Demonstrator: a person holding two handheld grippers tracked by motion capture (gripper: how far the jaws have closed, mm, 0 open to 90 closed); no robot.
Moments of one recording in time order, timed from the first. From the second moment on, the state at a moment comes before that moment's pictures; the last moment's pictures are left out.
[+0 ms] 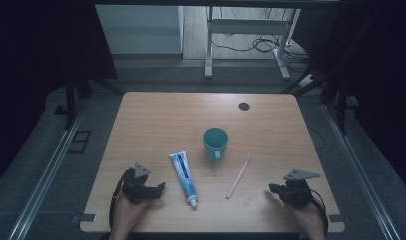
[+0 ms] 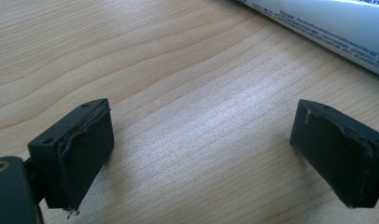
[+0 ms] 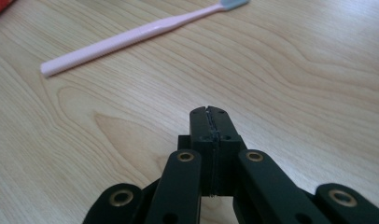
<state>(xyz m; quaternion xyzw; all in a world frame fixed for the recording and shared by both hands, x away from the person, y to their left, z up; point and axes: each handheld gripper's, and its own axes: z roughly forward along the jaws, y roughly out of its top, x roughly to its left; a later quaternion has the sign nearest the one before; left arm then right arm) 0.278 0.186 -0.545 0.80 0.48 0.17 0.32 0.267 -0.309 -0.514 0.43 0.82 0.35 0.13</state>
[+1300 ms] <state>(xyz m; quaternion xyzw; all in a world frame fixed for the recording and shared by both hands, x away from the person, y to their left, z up) 0.278 0.186 -0.545 0.80 0.48 0.17 0.32 0.291 -0.244 -0.509 0.37 0.85 0.36 0.10</state>
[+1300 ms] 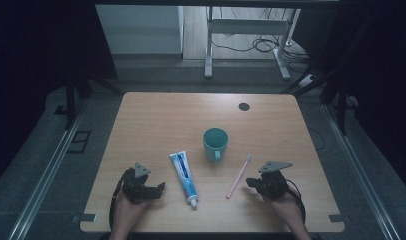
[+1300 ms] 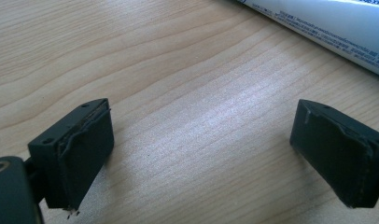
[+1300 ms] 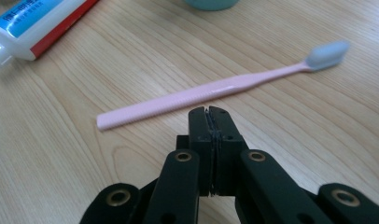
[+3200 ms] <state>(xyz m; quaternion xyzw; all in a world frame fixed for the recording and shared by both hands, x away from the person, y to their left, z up) 0.278 0.186 -0.545 0.80 0.48 0.17 0.32 0.296 -0.225 -0.525 0.36 0.87 0.33 0.08</state>
